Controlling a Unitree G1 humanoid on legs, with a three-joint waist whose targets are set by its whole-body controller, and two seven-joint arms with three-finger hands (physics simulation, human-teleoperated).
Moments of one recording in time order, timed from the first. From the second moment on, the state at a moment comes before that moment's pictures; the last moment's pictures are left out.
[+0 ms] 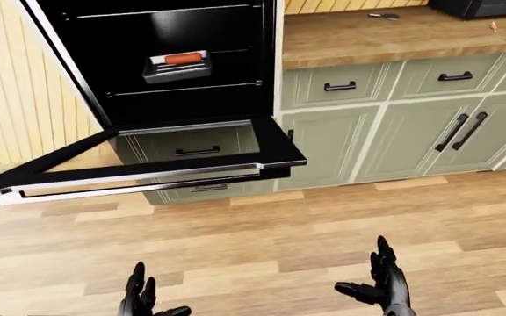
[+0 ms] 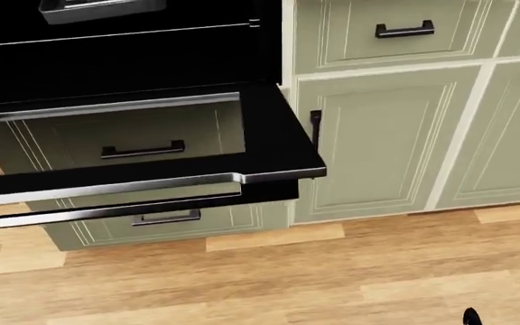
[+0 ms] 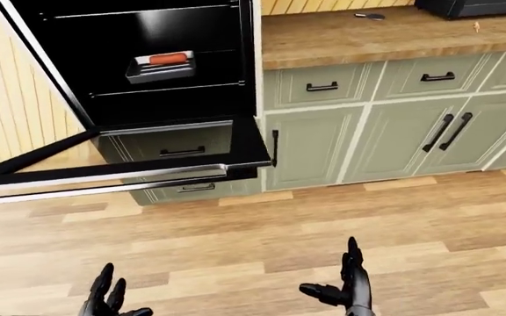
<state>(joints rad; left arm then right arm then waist) -0.12 0.20 0.29 1.39 -0.42 -0.73 -0.41 -0.20 -0.21 -0.26 1.38 0.22 -0.75 0.17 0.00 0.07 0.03</state>
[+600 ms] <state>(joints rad) -0.03 0.21 0.36 1.40 -0.34 -0.68 -0.35 -0.14 -0.22 -0.28 1.40 0.12 -0.69 0.11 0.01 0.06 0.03</state>
